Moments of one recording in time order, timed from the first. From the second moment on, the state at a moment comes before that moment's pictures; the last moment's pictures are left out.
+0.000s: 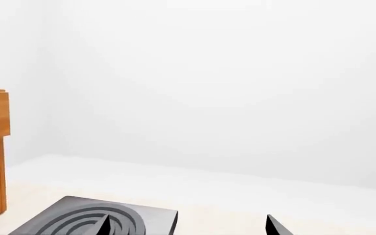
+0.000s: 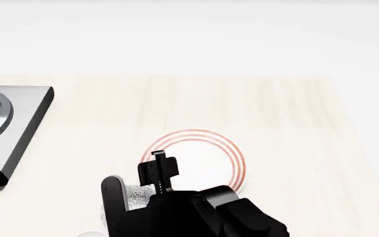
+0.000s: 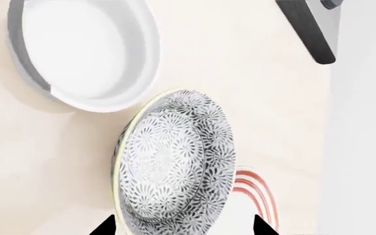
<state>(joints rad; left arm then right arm) -0.25 -0.39 -0.07 0.61 -0.51 -0.60 -0.38 1.11 0.32 -1.38 0.34 -0.13 0.31 -0.58</state>
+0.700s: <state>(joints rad) -0.23 -0.40 -0.08 0.59 -0.51 -0.57 -0.37 1.09 0.28 -1.39 0.36 -0.11 0.27 -0.61</state>
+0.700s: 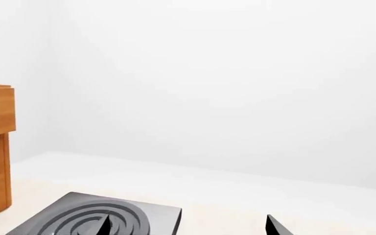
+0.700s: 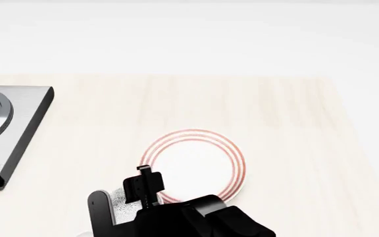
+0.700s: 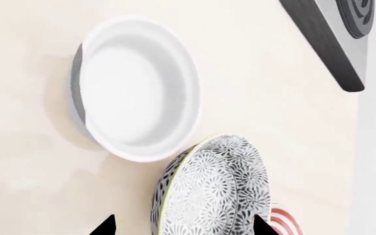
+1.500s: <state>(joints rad) -0.23 -0.41 -0.09 0.58 -0.53 -0.57 -0.38 1.08 0.25 -1.43 0.45 -0.13 0.21 -0.60</state>
